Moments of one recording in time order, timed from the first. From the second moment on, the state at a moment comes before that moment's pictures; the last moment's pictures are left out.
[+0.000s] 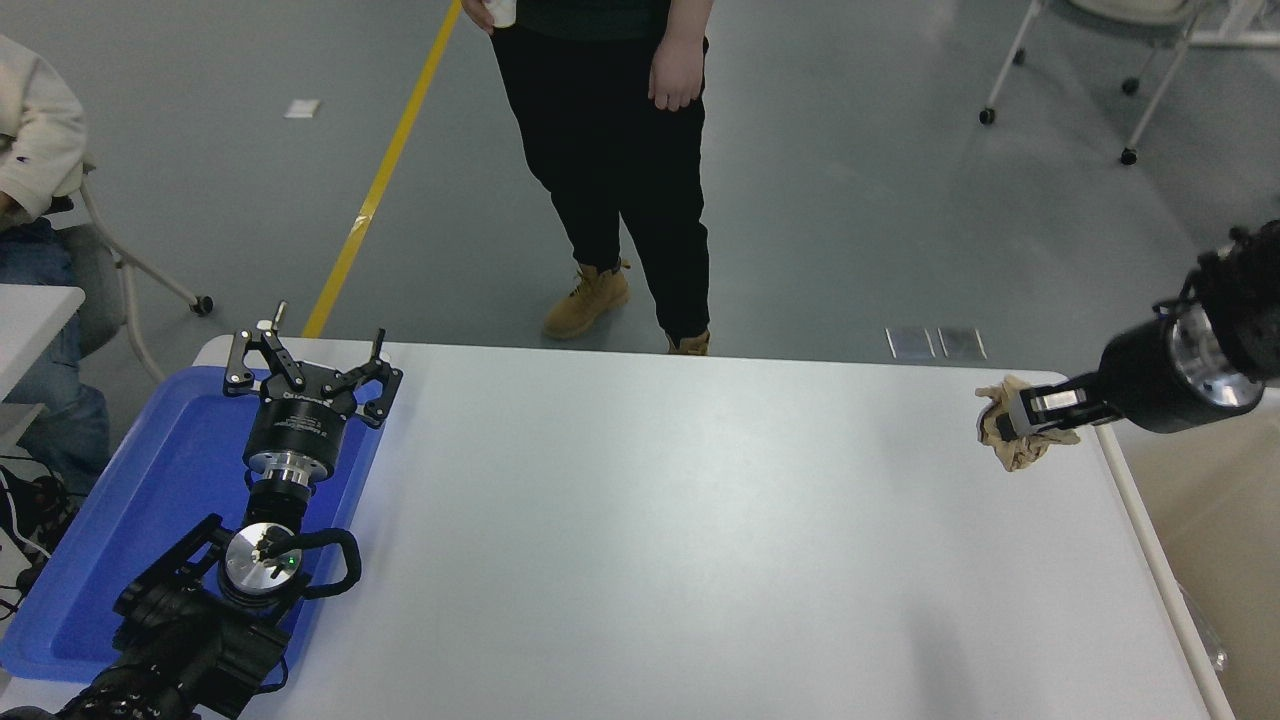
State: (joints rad) left arm -0.50 0.14 -1.12 -0.54 -0.09 -0.62 -0.35; right arm 2.21 -0.78 -1.17 1.58 -0.74 0.56 0.12
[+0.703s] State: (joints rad) left arm -0.50 0.14 -1.12 -0.54 -0.09 -0.62 -0.35; right arm 2.40 -0.90 -1.17 1.54 -0.89 0.78 0.09
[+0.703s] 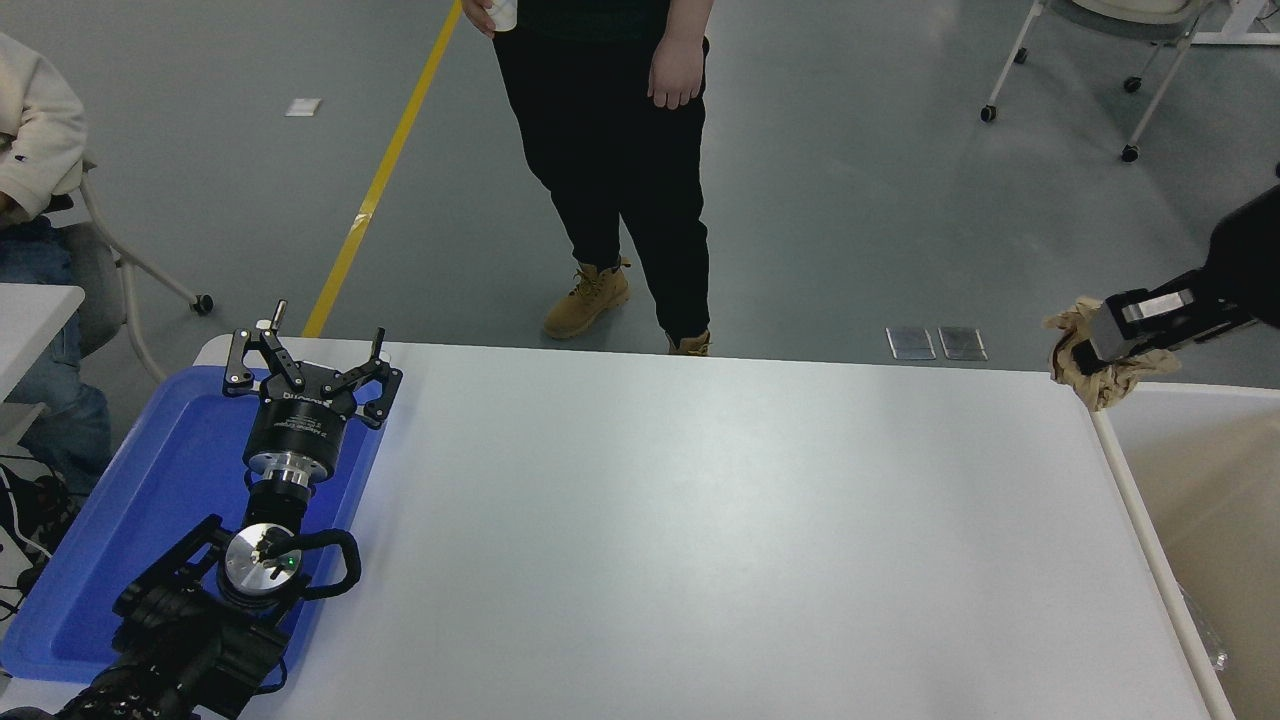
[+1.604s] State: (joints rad) left arm -0.50 0.14 -1.12 -0.54 -0.09 -0.62 -0.35; right arm 1.19 -0.96 -0.55 0.72 -1.28 0.26 0.10
